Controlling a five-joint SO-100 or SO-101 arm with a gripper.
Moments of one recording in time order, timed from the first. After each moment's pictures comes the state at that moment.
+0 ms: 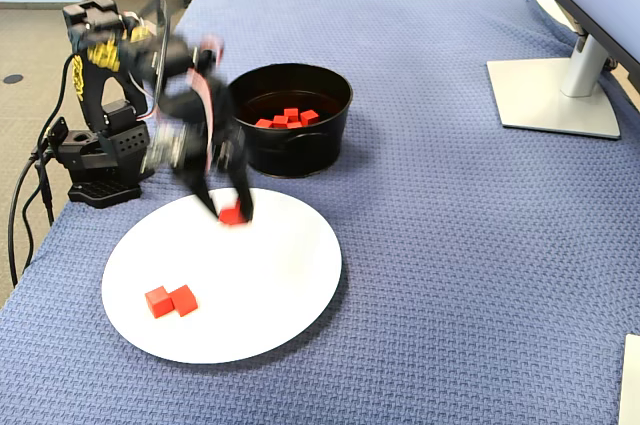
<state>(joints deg) 37.7 91.7 81.9 70.7 -38.8</state>
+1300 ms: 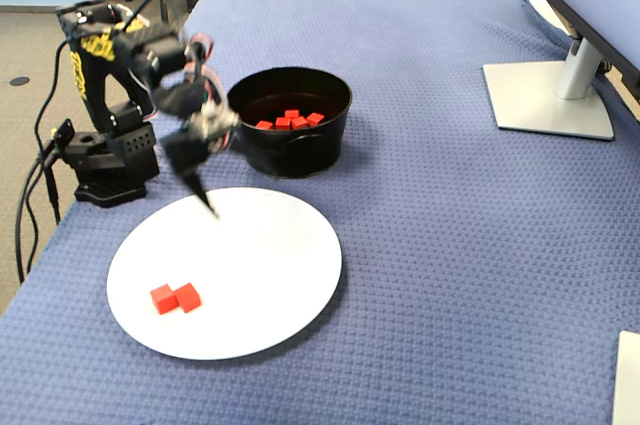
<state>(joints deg) 43.9 101.8 107.4 55.0 -86.7</state>
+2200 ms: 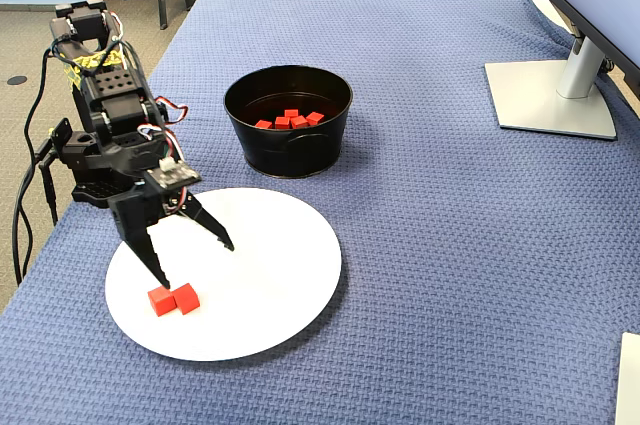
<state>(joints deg) 58.1 94.8 114.1 32.6 -103.3</state>
